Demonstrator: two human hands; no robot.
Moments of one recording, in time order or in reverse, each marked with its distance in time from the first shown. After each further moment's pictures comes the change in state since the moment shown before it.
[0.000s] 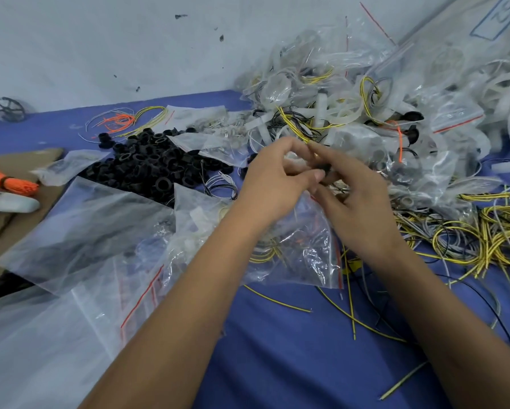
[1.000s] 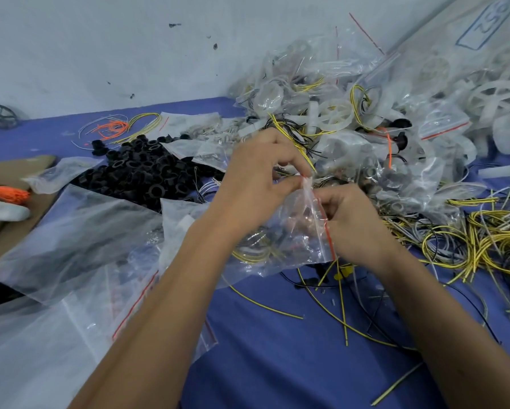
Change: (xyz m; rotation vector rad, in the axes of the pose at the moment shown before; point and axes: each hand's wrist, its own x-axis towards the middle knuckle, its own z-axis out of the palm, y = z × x) left_hand 0.003 0.008 -0.021 0.353 -0.015 0.434; right_hand -0.007 0.000 -0.005 0.440 -0.336 0.258
